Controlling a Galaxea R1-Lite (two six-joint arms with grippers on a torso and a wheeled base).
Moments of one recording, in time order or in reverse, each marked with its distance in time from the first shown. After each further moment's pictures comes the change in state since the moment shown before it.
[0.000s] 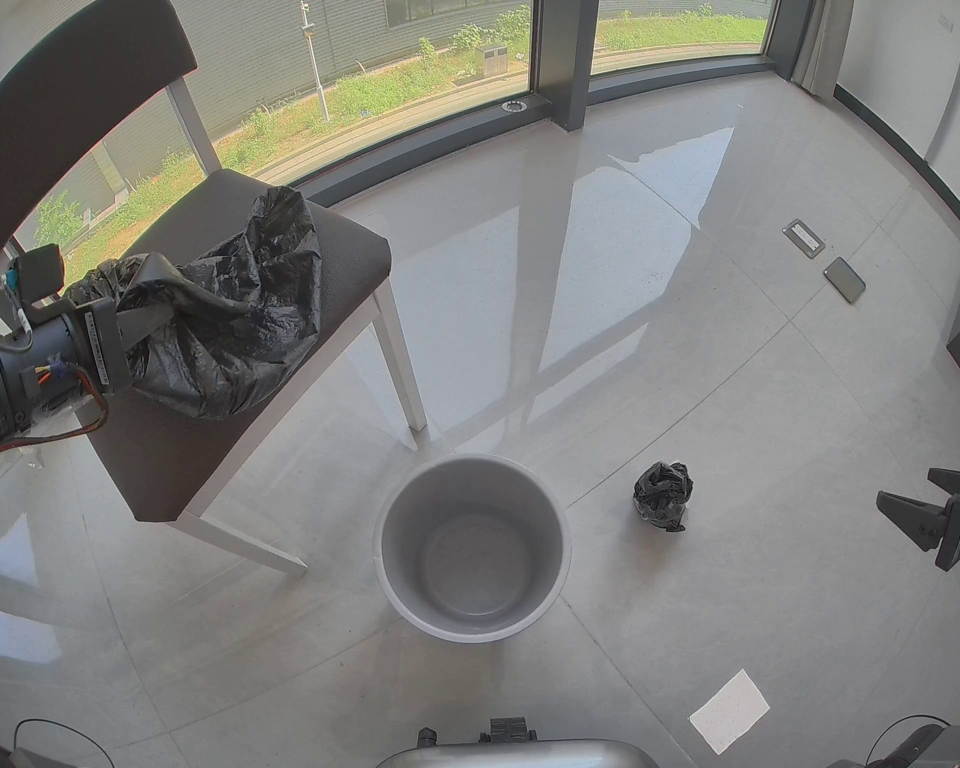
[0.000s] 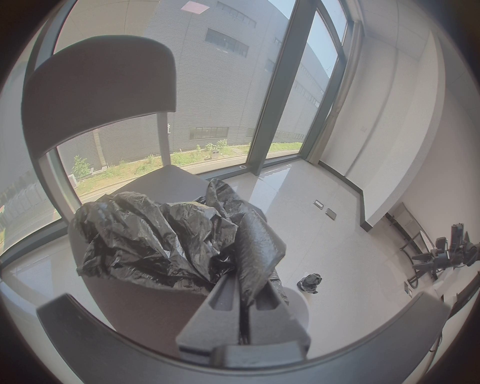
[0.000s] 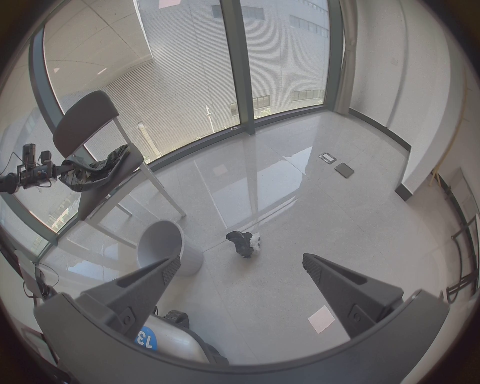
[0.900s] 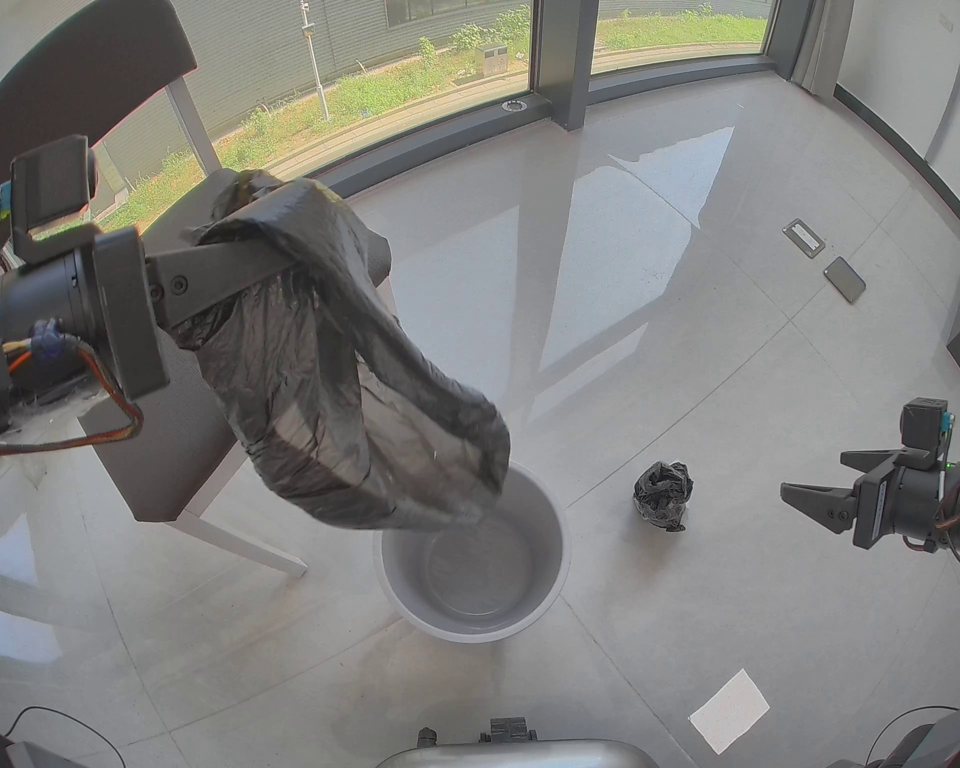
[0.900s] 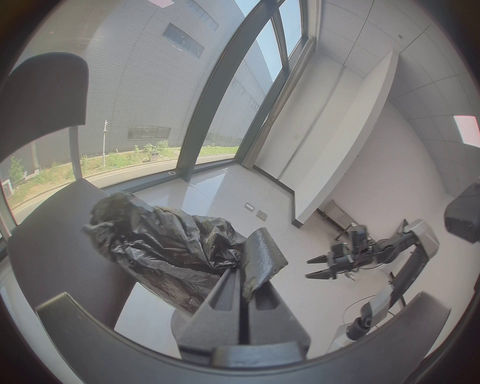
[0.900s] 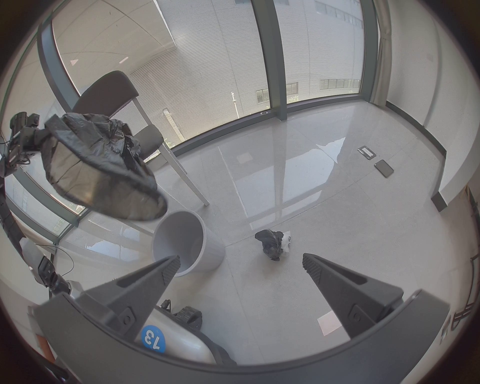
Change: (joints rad) left arm -0.499 -0.010 -0.156 0.081 0.059 -0.020; right arm 0.193 0.320 -0.027 -0.219 -0.001 0.003
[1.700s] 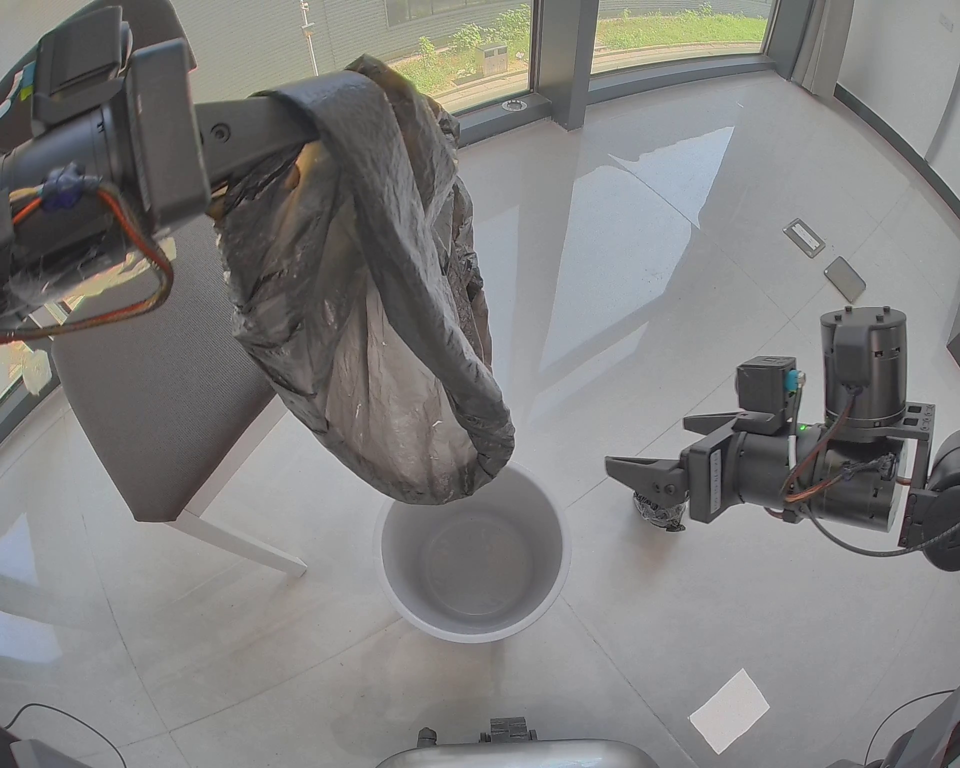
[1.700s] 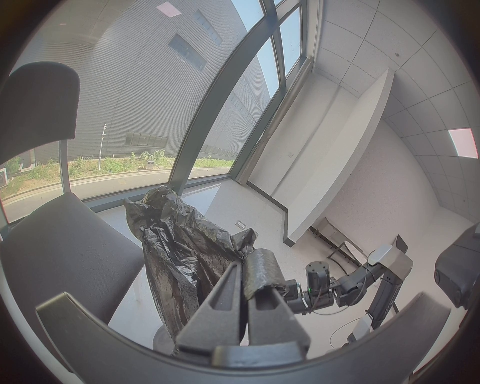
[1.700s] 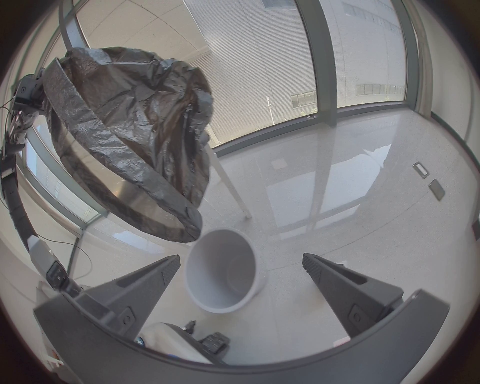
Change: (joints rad) left arm -0.106 0.084 -0.191 -0.004 0.089 -0.038; right arm 0.312 0.386 -0.218 -0.223 -0.052 0.041
